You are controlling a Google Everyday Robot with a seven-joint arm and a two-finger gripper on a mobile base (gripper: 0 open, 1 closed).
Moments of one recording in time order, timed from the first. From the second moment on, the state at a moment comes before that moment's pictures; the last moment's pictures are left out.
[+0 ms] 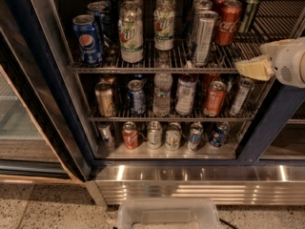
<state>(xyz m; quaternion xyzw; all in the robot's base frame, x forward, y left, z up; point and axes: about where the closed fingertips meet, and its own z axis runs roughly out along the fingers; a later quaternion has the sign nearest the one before) 0.570 -0.265 0.945 -0.29 0.80 -0.03 0.53</state>
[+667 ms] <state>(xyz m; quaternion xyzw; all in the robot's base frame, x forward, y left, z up) 0.570 -0.265 0.945 -0.29 0.80 -0.03 0.53</state>
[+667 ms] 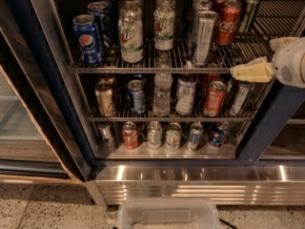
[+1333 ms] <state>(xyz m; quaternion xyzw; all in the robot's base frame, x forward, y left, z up) 0.576 -0.259 0.950 -0.28 0.80 -0.03 0.53</state>
